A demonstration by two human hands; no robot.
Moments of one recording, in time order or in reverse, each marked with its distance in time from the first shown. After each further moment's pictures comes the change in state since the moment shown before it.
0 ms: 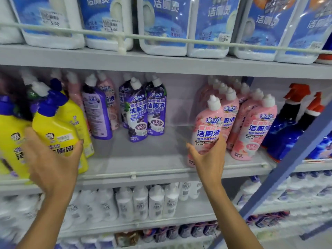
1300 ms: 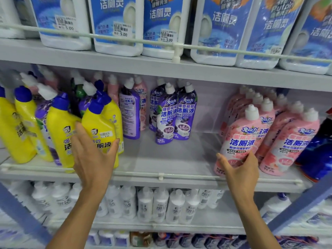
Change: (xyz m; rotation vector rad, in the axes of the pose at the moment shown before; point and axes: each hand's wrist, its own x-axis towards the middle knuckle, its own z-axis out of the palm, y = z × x) left_hand 0.009 -0.006 -0.013 -0.016 -0.111 0.061; right_hand -0.008 0.006 0.002 -0.059 -0.024 -0.011
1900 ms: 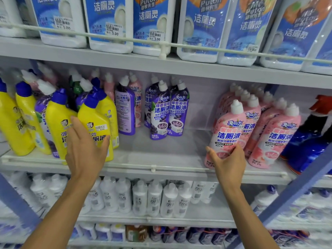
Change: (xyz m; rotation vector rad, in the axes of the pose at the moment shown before) left_hand -0.005 0.008 -0.022 0.134 -0.070 0.089; right_hand 0.002 -0.002 -0.006 0.035 -0.019 -0.049
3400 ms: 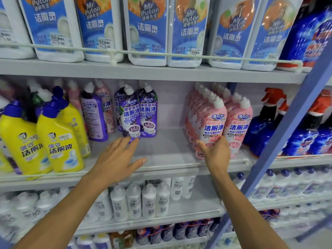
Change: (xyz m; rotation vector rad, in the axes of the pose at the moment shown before) left_hand -0.043 0.101 0.031 0.259 -0.571 0.828; right_hand 0.052 0.054 -0.031 -0.203 -0.022 0.179
